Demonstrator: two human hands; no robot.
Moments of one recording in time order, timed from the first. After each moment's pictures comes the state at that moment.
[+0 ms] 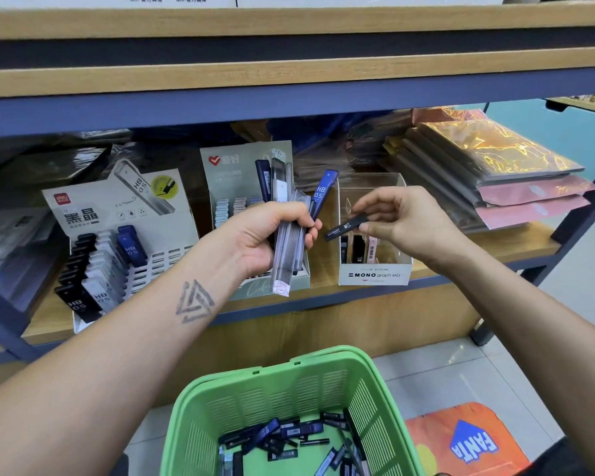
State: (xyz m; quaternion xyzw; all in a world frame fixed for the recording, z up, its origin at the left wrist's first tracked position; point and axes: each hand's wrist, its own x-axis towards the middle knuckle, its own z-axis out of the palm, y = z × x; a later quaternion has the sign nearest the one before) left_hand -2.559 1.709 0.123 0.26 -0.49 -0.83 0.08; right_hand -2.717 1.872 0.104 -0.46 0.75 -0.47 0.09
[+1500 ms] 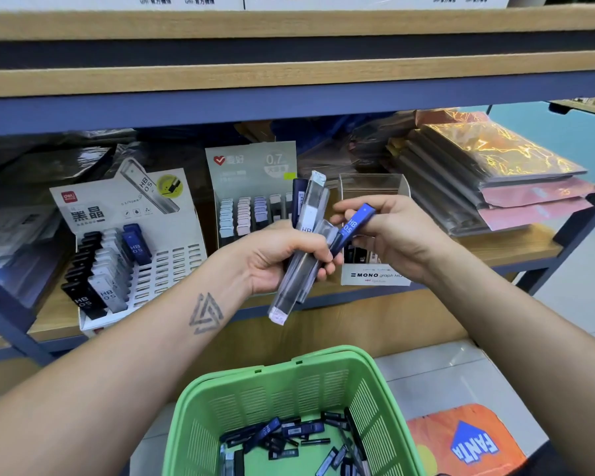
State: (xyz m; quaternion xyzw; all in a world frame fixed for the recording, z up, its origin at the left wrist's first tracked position) left_hand -2.553 1.717 0.103 0.17 -0.58 -0.80 -0.03; right_hand -2.693 1.851 0.097 -0.32 0.61 -0.66 0.31
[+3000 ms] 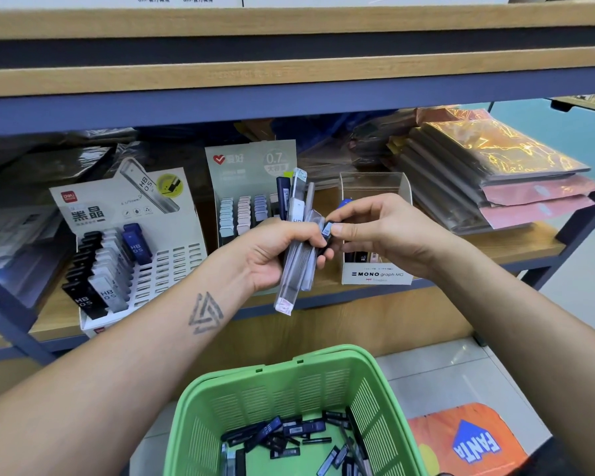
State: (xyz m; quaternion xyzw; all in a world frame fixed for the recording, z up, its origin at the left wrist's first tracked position) left_hand -2.558 1.715 0.102 0.21 -0.52 -0.83 0.03; right_hand -2.697 1.857 0.104 -0.41 0.66 -0.55 0.32
